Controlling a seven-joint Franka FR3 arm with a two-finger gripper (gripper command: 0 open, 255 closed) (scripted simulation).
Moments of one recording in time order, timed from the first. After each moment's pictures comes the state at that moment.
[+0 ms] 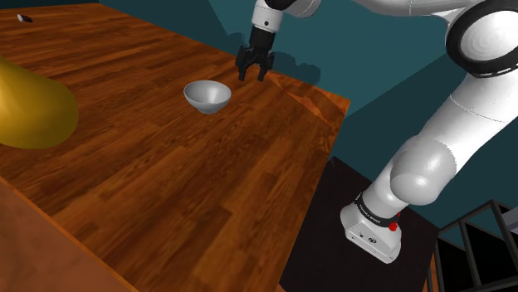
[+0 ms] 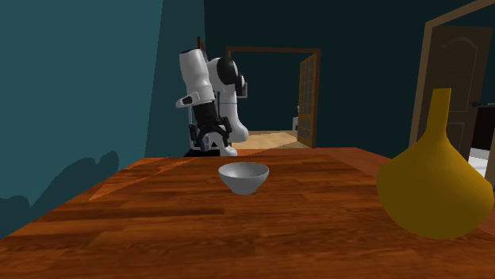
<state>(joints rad) 0.11 0.02 0.01 -1.83 0.23 1.83 0.10</state>
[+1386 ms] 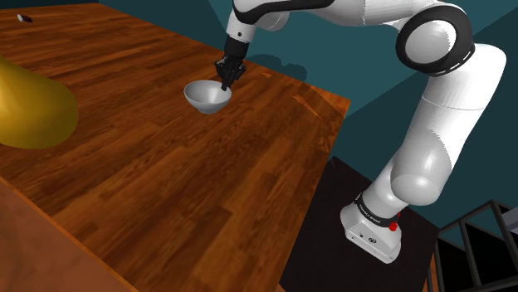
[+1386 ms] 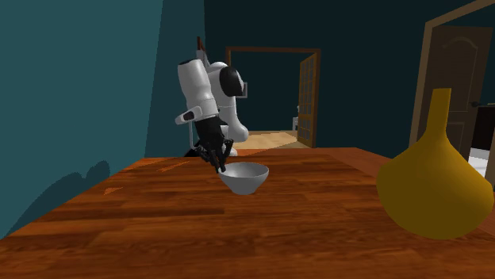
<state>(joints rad) 0.13 0.27 0.04 -1.64 0.28 1.93 0.08</state>
